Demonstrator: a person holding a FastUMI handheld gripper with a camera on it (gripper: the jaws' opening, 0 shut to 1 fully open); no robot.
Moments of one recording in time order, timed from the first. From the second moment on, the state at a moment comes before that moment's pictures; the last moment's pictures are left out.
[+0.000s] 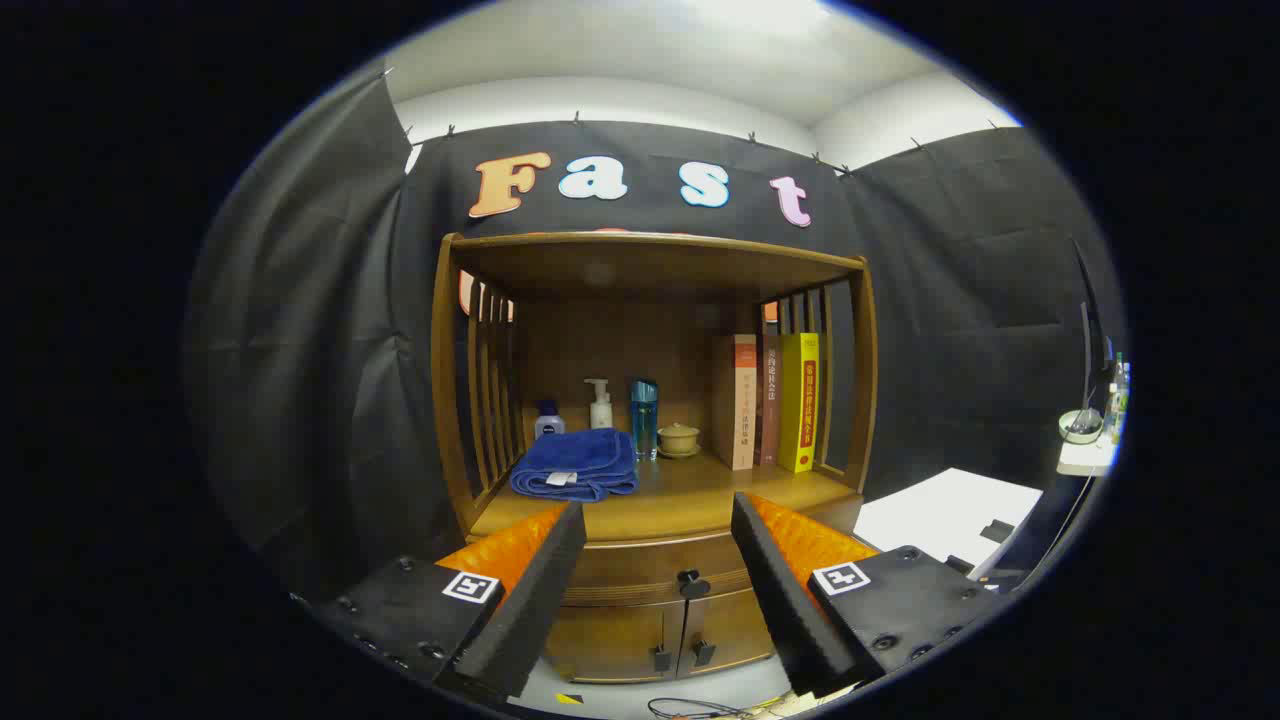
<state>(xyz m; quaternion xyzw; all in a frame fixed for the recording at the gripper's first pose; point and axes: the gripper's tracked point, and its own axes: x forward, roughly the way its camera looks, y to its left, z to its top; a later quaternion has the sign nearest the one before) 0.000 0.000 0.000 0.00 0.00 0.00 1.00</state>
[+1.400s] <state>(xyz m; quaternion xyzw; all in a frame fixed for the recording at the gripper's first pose) 0.047 -0.014 0.012 -0.08 -0.03 0.02 1.00</state>
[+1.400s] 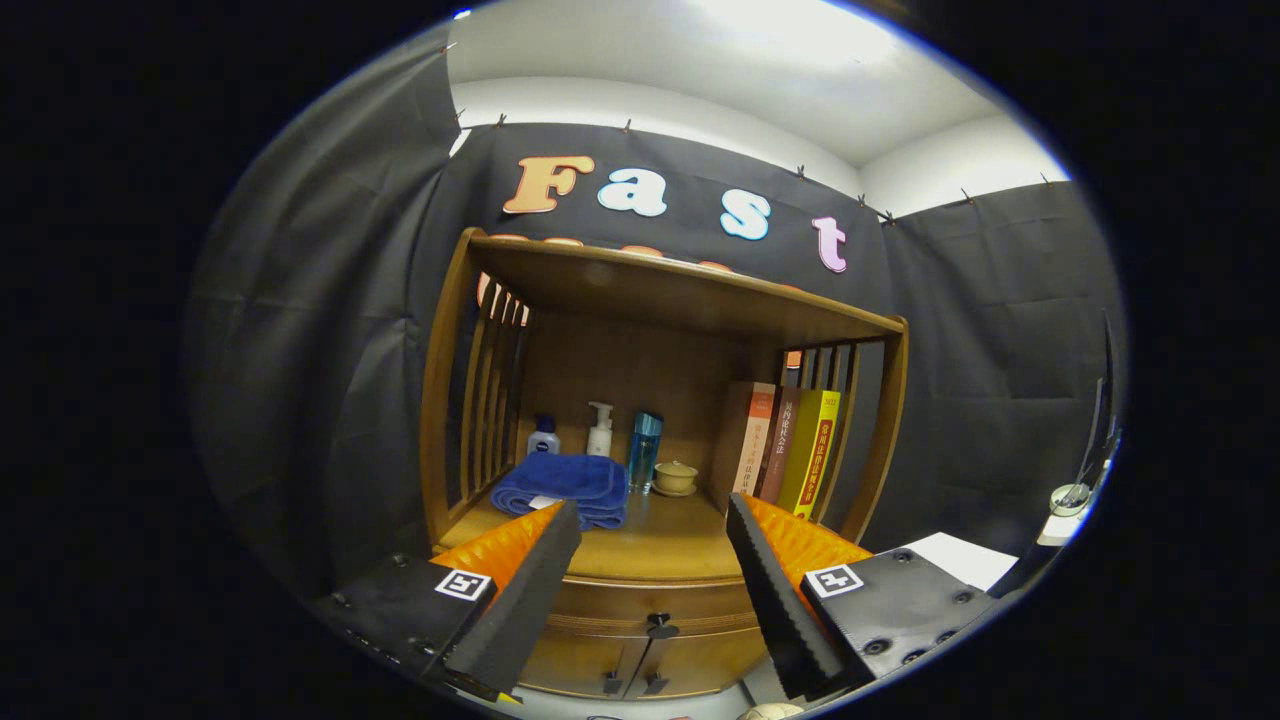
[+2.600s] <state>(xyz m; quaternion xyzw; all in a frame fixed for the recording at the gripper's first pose) 0.099 -0.063 -0.308 -0.01 0.23 0.00 0.97</state>
